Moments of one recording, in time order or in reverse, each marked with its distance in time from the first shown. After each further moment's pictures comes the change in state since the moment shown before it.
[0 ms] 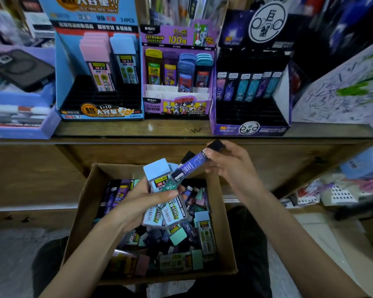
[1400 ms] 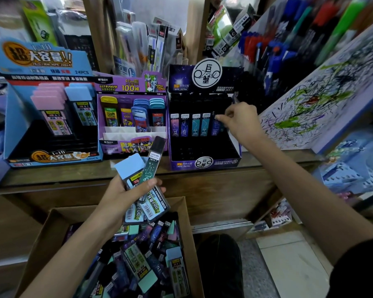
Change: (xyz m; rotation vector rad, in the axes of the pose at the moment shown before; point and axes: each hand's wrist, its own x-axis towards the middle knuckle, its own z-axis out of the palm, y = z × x) left_hand 0.049 0.055 0.053 0.065 0.072 0.258; right_hand 0.101 -0.130 -0.104 -1.178 0.447 -0.379
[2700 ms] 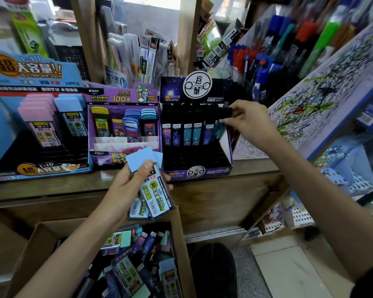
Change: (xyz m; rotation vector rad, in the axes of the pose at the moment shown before) left_hand 0.018 0.022 0.027 0.006 -0.076 0.066; right_hand -0.008 0.003 -0.049 0.124 0.003 -0.095
